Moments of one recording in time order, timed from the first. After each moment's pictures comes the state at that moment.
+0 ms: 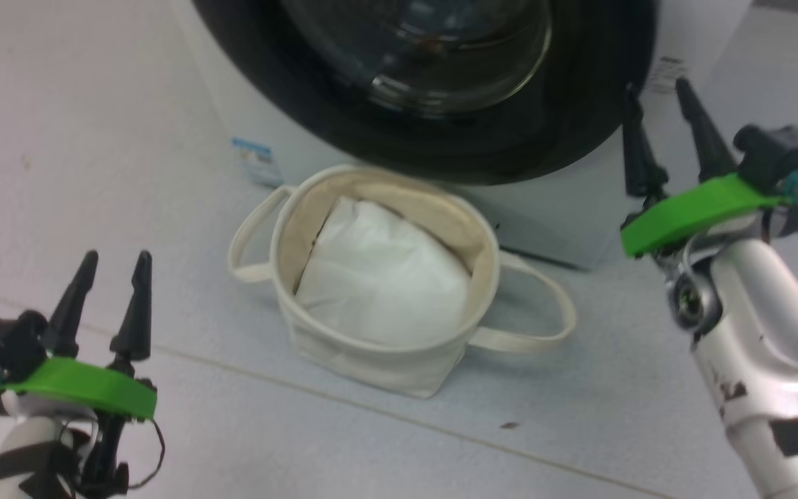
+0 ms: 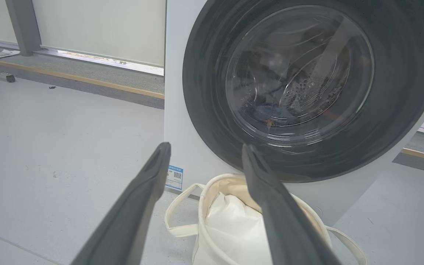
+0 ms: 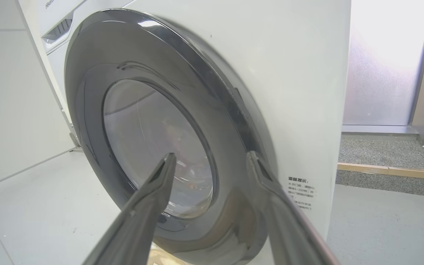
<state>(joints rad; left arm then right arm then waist) -0.35 0.30 -0.07 0.43 -0.44 -0.12 -0.25 -0.69 -0.22 0.28 0.54 0.45 0.13 -0.25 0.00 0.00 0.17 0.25</state>
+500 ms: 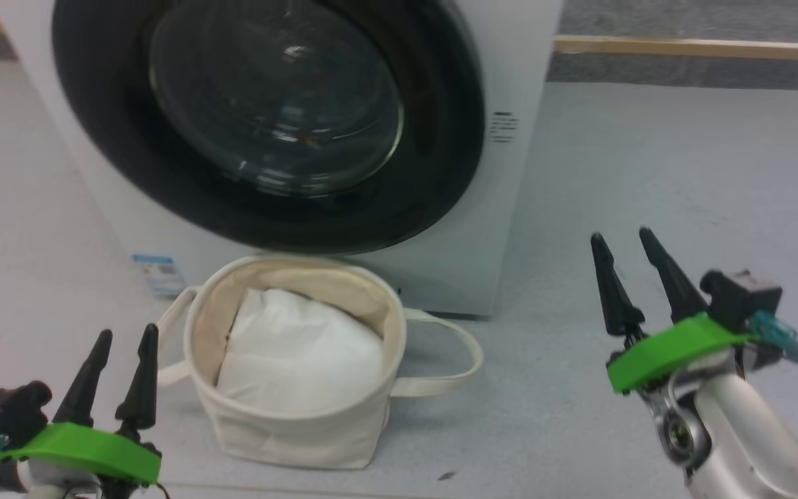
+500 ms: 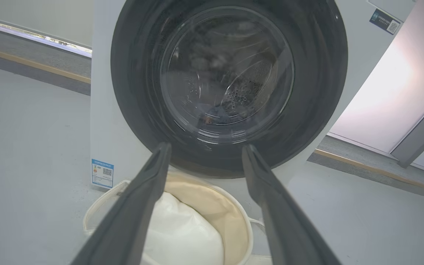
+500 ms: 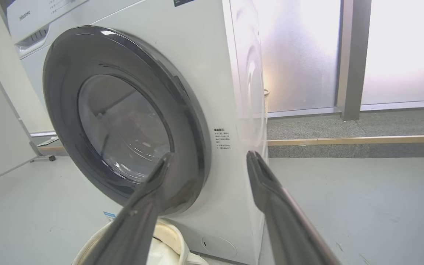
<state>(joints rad) -0.21 0.32 -0.12 0.44 -0.63 -0.12 -0.25 -0.37 -0.23 0.32 0.39 0.50 0.13 -0.25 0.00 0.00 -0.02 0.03</state>
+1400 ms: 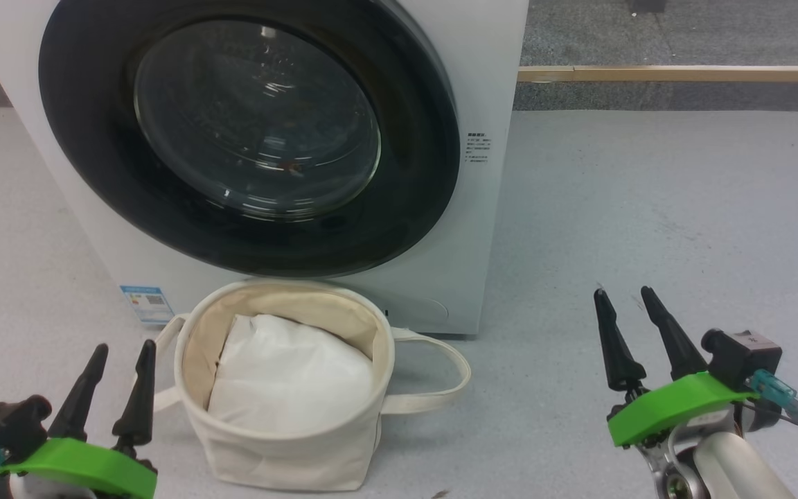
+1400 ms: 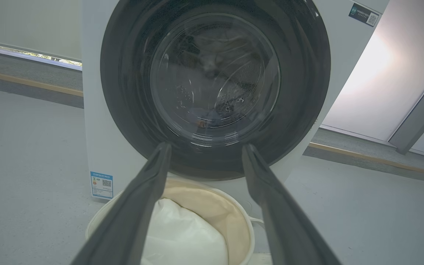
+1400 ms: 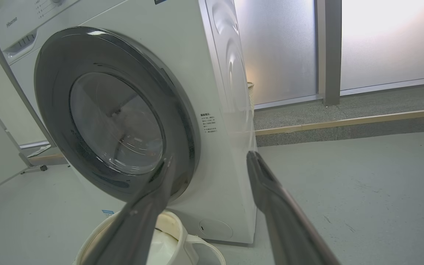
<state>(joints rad) -0.16 0.33 -0.10 0.43 -0.57 -0.12 -0.25 -0.20 -0.20 0.27 0.32 0.48 0.13 -0.25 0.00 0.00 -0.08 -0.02</state>
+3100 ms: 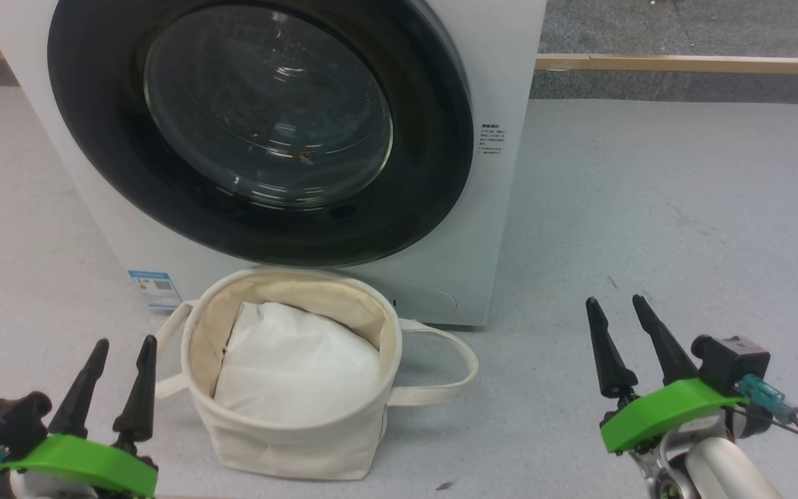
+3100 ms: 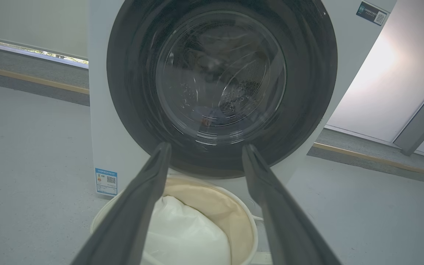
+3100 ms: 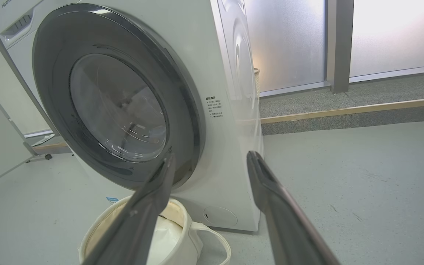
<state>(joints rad) -0.17 0.33 -0.10 0.41 -0.57 -0.12 -0.25 -0.20 -0.19 0.28 0.35 0.48 0.13 -0.25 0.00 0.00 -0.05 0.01</state>
